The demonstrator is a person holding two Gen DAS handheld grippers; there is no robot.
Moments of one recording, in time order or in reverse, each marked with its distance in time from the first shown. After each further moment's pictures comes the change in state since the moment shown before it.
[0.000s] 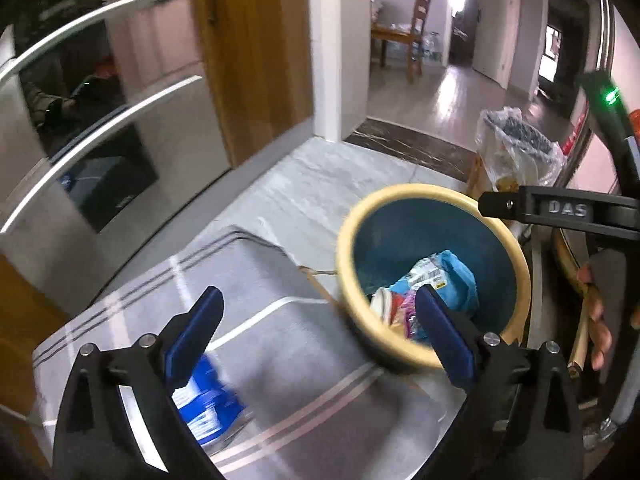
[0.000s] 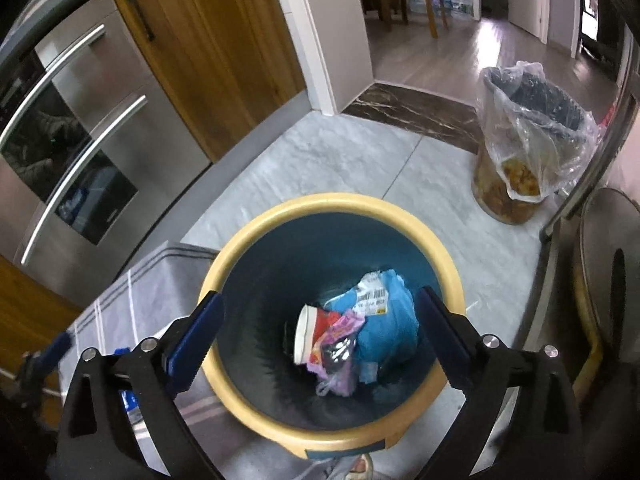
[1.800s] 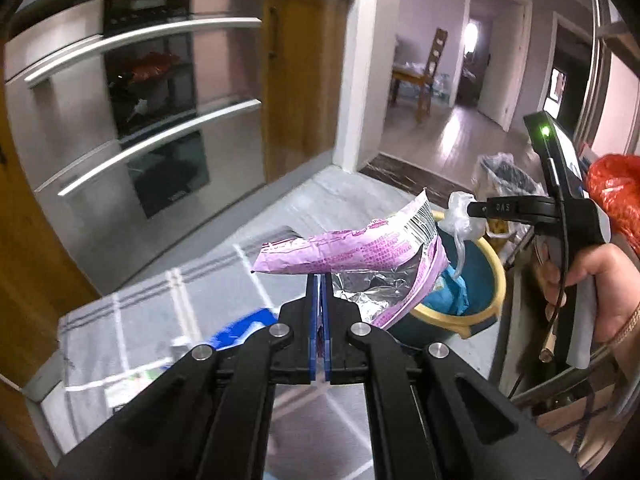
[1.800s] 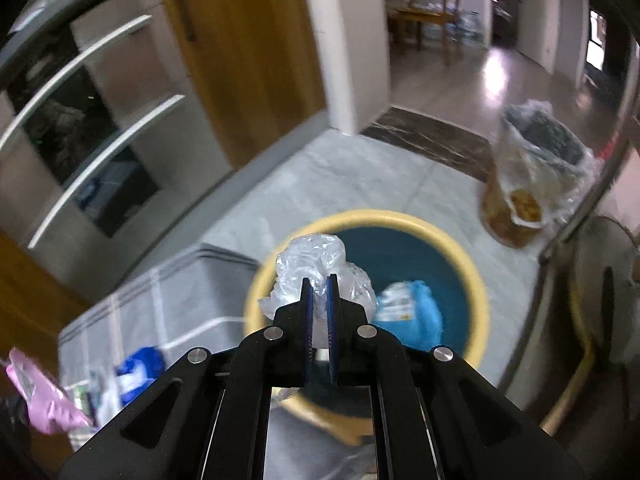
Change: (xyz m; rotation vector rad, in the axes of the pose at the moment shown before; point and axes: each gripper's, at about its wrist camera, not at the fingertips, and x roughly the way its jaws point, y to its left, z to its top) left arm -0.095 0.063 -0.034 -0.094 -0.093 -0.046; right arm -0.023 0.047 -0.005 -0.079 -0.058 -0.040
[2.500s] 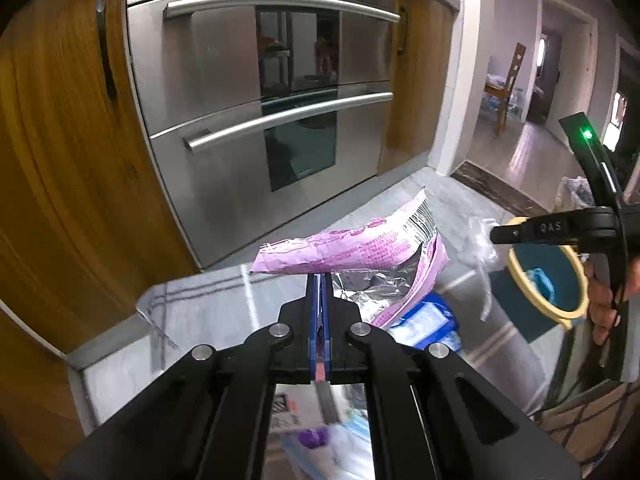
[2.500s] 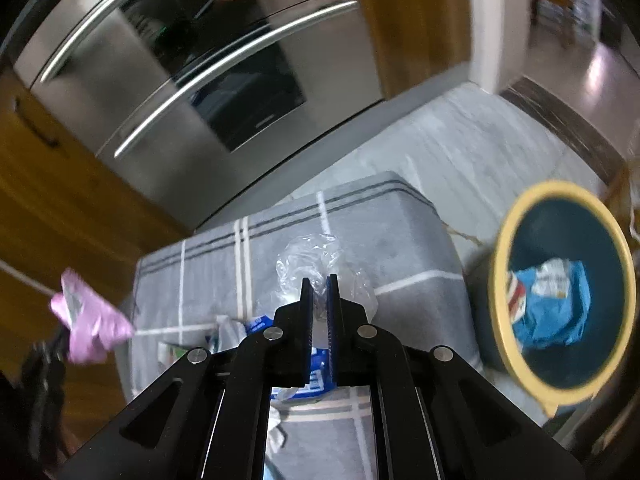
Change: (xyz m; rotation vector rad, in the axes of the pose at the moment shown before) left arm -0.041 0.162 -0.039 -0.140 0.004 0.213; right arm 0.021 0.194 -0.033 -0.172 0.217 0.310
